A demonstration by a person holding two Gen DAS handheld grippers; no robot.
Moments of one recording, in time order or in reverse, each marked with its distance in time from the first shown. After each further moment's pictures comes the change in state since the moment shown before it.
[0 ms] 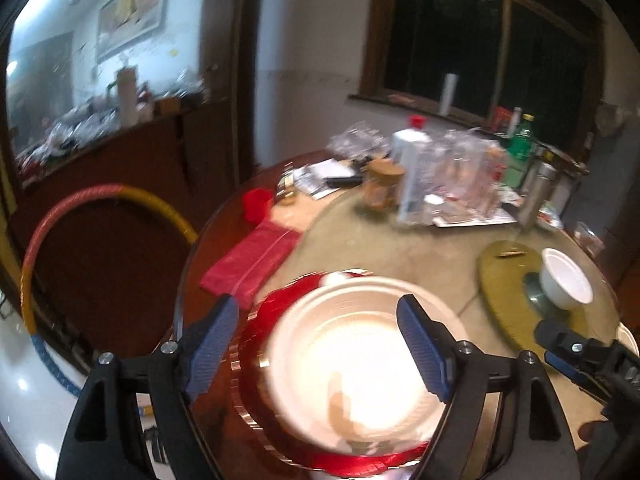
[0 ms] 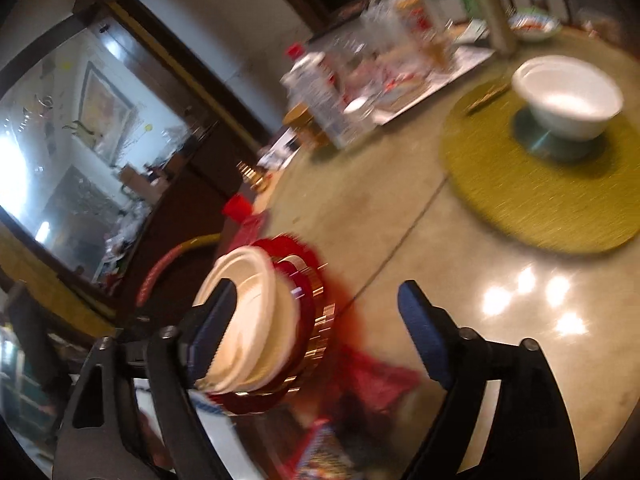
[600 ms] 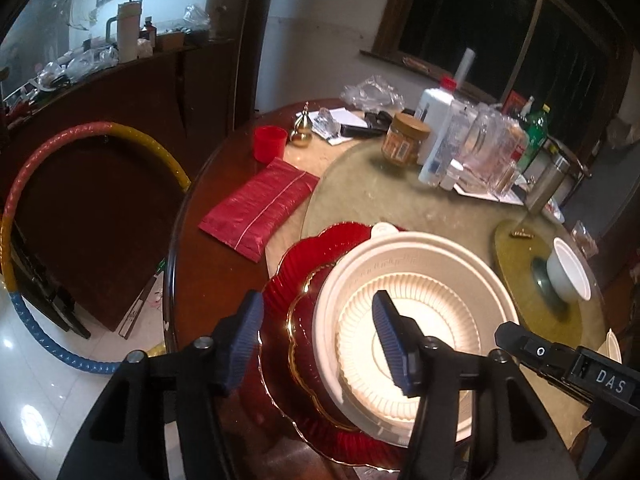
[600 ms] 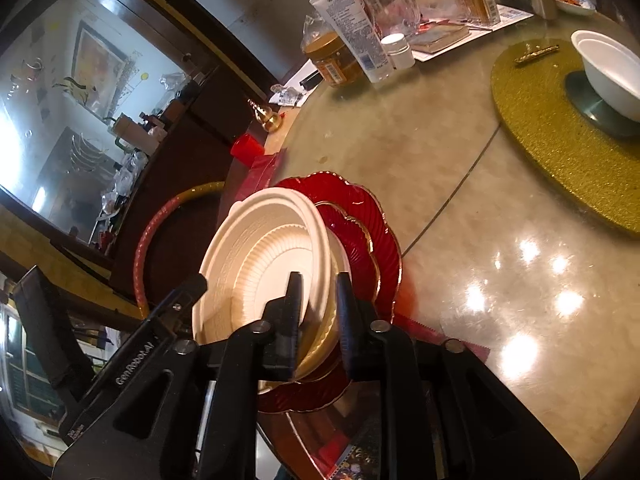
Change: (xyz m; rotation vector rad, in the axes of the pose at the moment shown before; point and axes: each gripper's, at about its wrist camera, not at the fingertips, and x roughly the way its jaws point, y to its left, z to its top) left arm 0.040 0.054 -0.017 -0.125 0.186 -0.048; right arm 0.065 0.043 -0.014 -0.022 0.225 0.021
